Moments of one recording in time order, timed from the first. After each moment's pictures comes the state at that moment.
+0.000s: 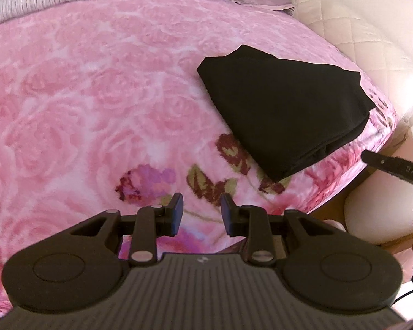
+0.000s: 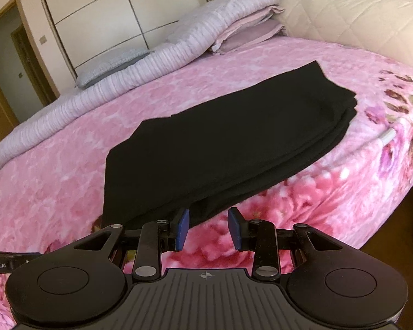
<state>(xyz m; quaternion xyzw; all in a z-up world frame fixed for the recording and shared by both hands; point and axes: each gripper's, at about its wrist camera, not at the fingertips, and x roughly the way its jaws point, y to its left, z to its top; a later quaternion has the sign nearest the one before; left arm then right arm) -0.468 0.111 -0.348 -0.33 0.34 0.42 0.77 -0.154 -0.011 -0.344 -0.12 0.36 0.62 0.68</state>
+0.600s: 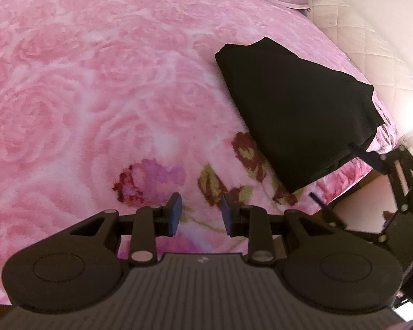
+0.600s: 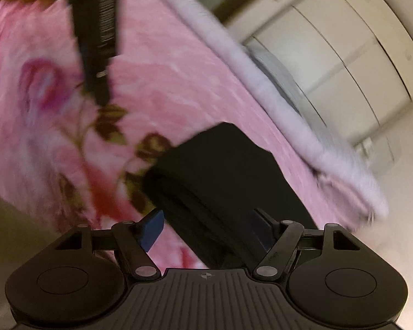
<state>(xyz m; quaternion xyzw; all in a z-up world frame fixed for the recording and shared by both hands) -0.476 0.144 -0.376 -0.40 0.33 0.41 0.75 -0.293 -0.006 -0.417 -0.48 -0.16 0.70 0.50</state>
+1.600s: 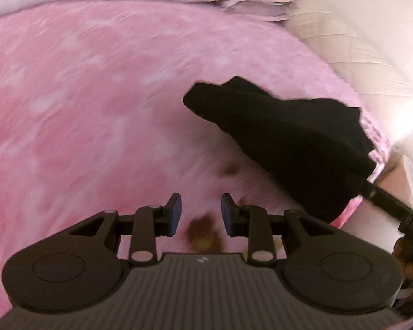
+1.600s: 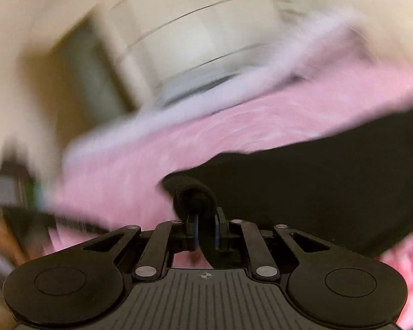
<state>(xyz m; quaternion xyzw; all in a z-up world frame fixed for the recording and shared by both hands) -0.399 0.207 -0.342 -0.35 0.31 0.39 0.80 -0.115 0.057 -0.355 0.02 0.35 0.74 0.57</state>
